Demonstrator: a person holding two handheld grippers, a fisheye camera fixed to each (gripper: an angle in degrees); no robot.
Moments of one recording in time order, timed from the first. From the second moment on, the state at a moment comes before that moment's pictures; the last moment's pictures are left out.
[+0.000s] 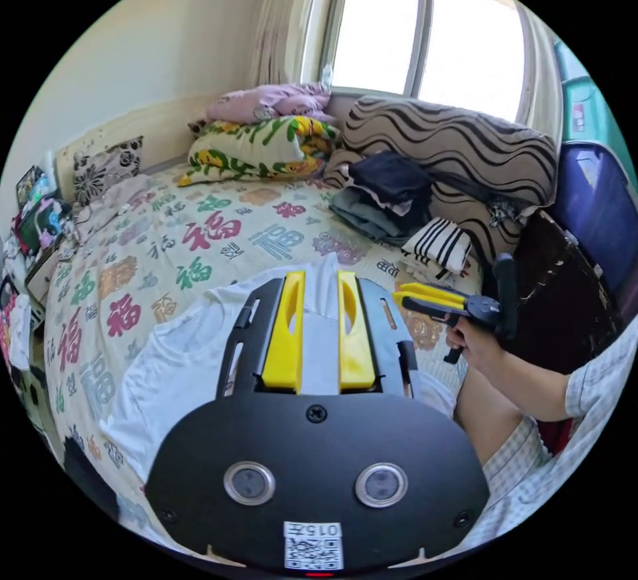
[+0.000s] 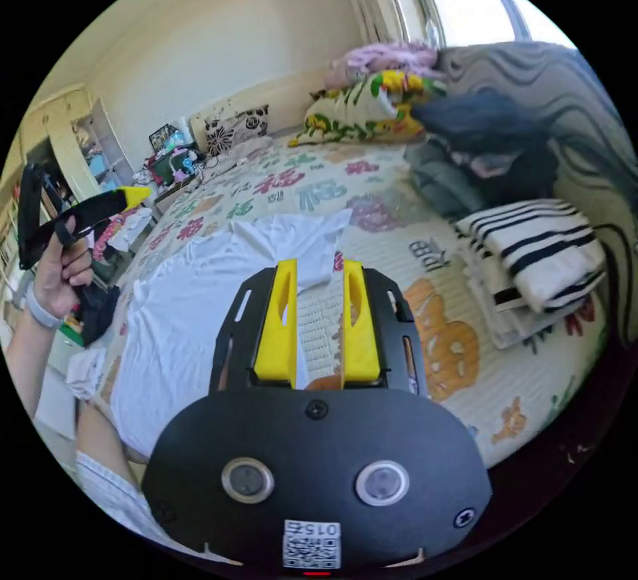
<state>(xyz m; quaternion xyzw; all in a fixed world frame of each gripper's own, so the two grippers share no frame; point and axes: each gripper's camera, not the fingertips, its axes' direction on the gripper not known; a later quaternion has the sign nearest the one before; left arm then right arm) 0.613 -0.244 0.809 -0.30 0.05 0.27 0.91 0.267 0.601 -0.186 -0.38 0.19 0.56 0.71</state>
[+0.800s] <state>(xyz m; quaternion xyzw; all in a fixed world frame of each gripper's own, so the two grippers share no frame) 0.639 -0.252 1.159 -0.38 0.06 0.20 0.90 0.386 0.710 -0.117 -0.34 0.08 0.69 0.63</state>
